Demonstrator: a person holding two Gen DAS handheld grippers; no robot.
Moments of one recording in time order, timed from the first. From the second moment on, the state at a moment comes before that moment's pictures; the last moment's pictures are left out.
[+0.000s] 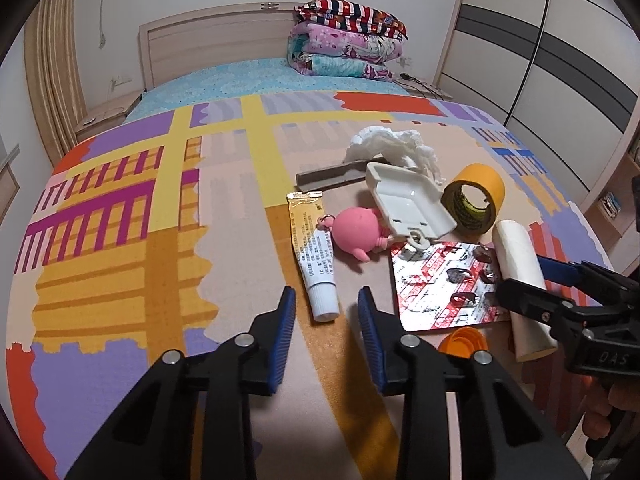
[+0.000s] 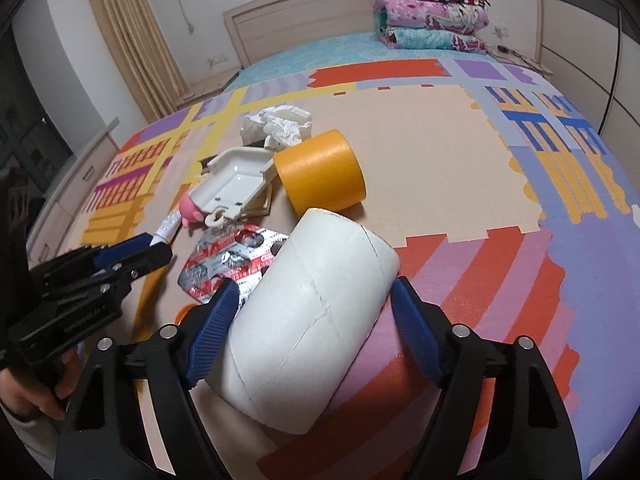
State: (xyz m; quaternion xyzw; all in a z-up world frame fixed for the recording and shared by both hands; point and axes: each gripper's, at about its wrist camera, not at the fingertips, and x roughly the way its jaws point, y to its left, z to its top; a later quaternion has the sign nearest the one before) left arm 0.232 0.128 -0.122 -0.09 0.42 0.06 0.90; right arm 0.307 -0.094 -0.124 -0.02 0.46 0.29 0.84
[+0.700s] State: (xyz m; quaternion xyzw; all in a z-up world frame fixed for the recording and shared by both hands) left arm 0.188 0.120 -0.099 -0.09 0.40 0.09 0.91; right arm 0.285 -0.134 -0.108 0.01 0.46 0.32 0.83
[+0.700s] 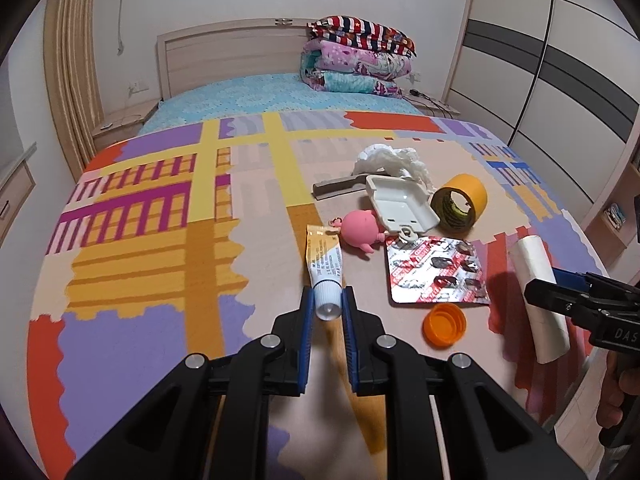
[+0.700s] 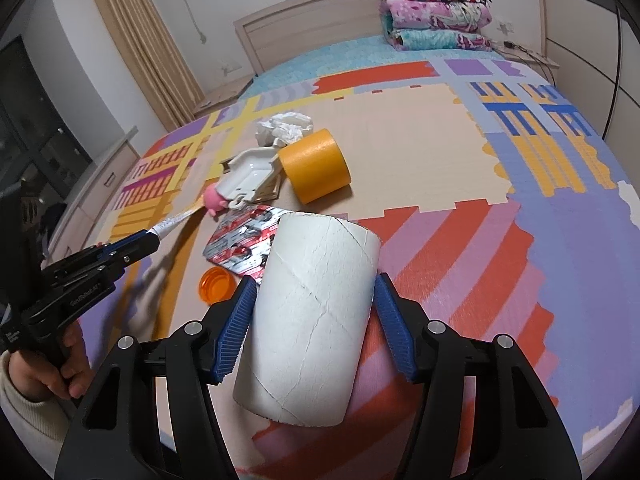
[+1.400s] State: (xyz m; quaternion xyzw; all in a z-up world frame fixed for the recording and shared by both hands) left arm 0.106 0.068 -0.050 -0.06 0.35 0.07 0.93; right arm 0.219 -0.171 -0.066 0.01 0.41 0.36 0.84
